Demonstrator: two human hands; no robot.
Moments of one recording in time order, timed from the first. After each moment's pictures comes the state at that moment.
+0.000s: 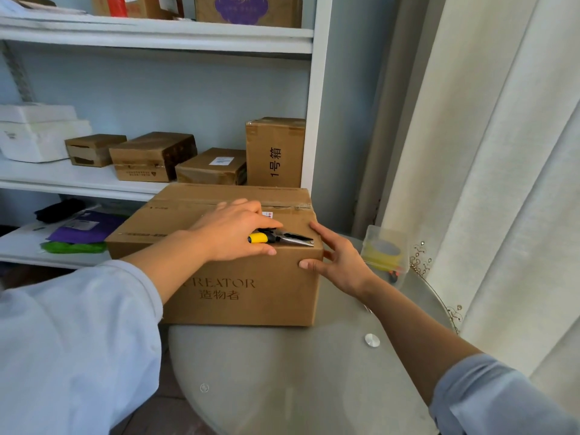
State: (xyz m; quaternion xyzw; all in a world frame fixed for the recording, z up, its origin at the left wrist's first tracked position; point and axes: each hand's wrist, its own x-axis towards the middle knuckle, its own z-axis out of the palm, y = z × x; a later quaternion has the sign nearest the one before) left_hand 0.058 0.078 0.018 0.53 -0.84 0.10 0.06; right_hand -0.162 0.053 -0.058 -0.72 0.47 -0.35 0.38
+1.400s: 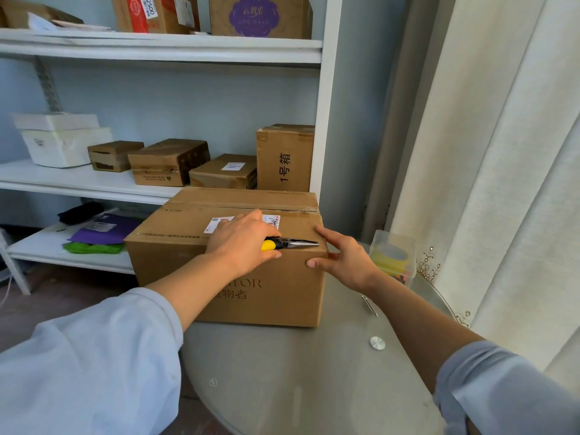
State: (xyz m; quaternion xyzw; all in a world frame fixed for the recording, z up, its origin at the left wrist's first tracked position) left_hand 0.036 0.111 0.009 0.63 -0.76 0.09 0.12; right_hand -0.162 0.056 -0.044 -0.74 0.51 -0.30 0.32
